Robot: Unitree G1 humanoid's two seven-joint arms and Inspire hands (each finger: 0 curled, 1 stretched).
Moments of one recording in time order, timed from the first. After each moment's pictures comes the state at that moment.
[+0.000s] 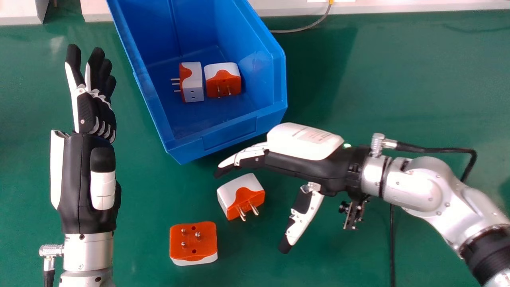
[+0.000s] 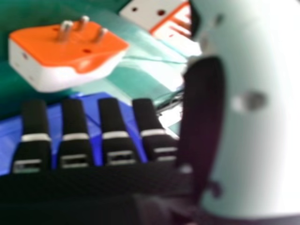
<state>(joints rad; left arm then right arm) -0.05 0.14 0.20 0.56 -0.22 -1.11 -0.27 -0.57 -0.40 0.40 0.63 -0.51 -0.79 0.43</state>
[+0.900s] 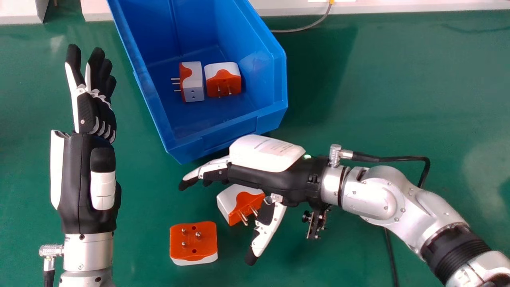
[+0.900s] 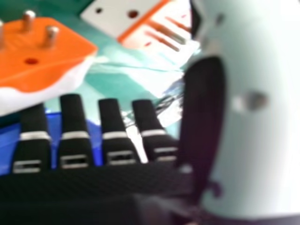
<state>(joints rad) -0.04 0.14 0.20 0.56 -0.22 -1.11 -0.27 -0.63 -0.29 0.51 0.73 -0.61 -0.78 0.30</state>
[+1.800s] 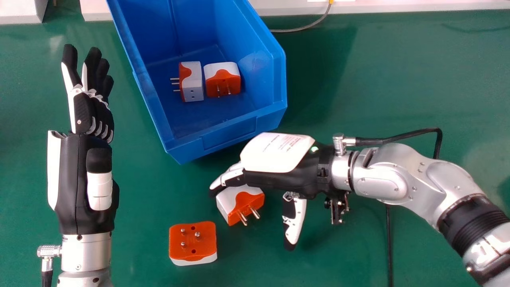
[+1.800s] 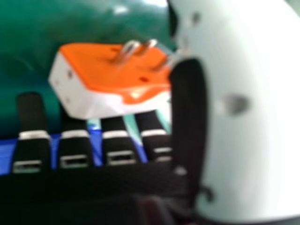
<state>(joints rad) -0.04 0.14 0.20 0.56 -0.24 -1.11 -0.28 -0.73 -0.38 0.57 0.72 -0.76 -0.77 0.31</state>
